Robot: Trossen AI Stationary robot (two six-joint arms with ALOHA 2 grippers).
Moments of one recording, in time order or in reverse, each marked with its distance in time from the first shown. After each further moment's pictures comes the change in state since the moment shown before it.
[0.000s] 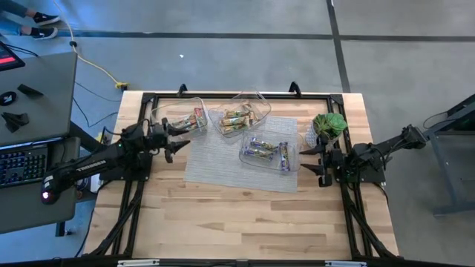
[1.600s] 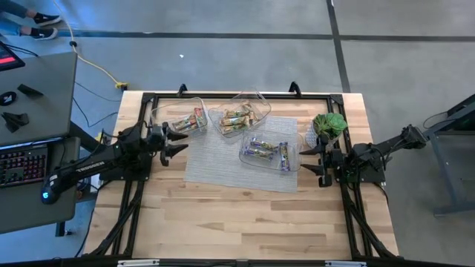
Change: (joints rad) left arm -0.071 -0.142 -0.001 -0.092 0.012 -0.157; right arm 0.000 0.000 -0.001 -0.003 -0.005 -0.002
